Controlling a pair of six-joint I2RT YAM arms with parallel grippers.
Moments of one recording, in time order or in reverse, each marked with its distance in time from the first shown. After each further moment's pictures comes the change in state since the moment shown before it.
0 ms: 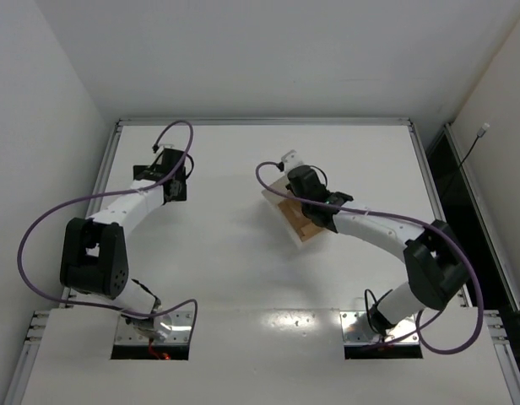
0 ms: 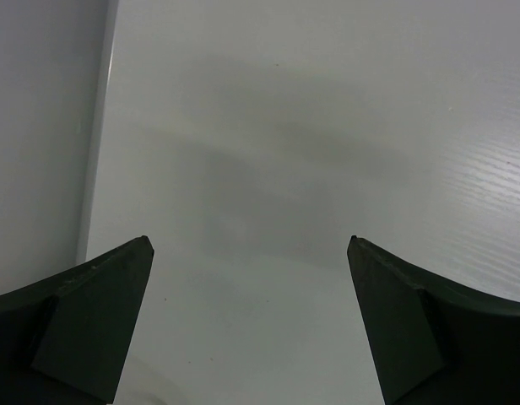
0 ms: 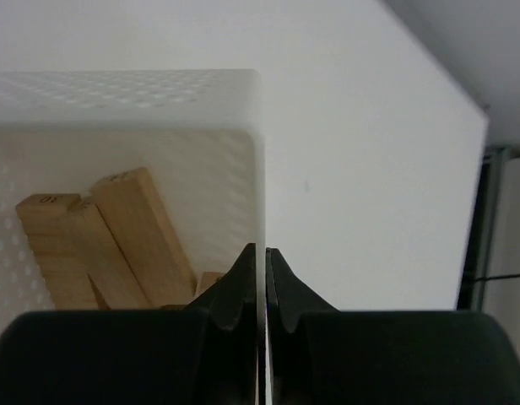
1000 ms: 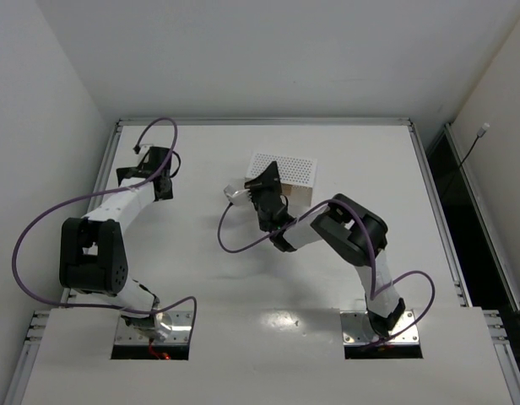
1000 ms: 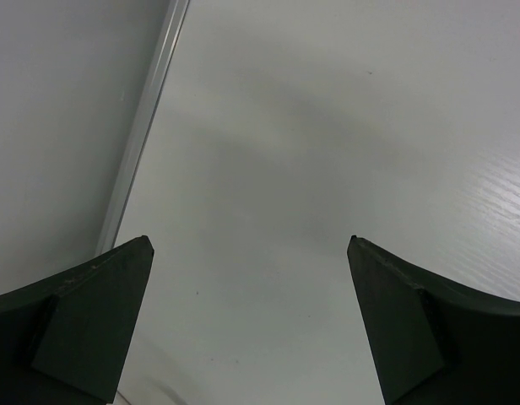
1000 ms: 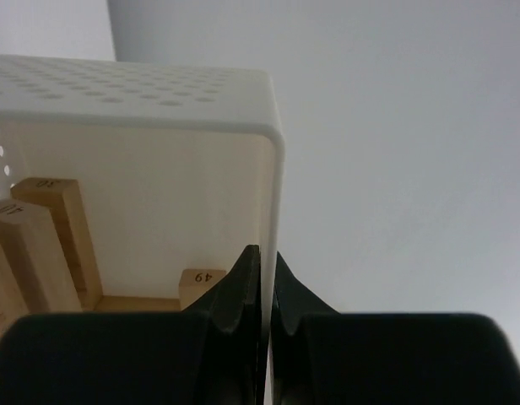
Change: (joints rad) left arm 0.101 0.017 0.015 -0.026 -0.070 -0.043; right arm 0.185 0.593 0.003 1.337 0.207 -1.529
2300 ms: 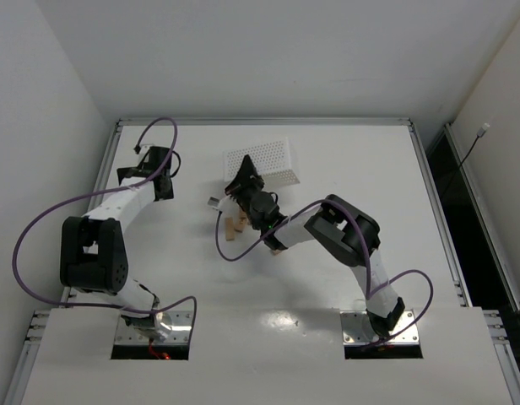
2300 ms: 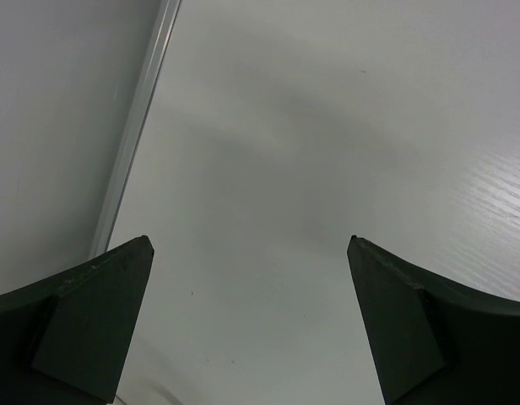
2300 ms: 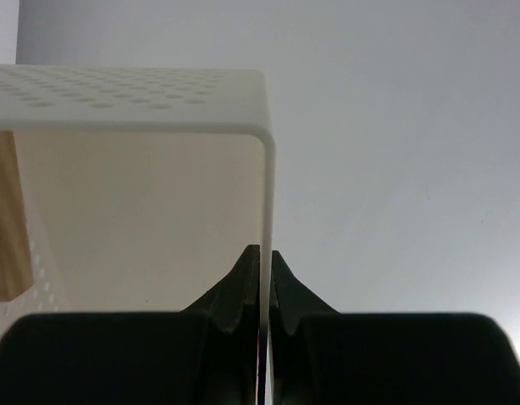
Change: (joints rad) left arm 0.002 0.005 0.003 0.000 0.015 -0.004; right arm 0.037 0.049 0.119 0.030 -0.265 -0.347
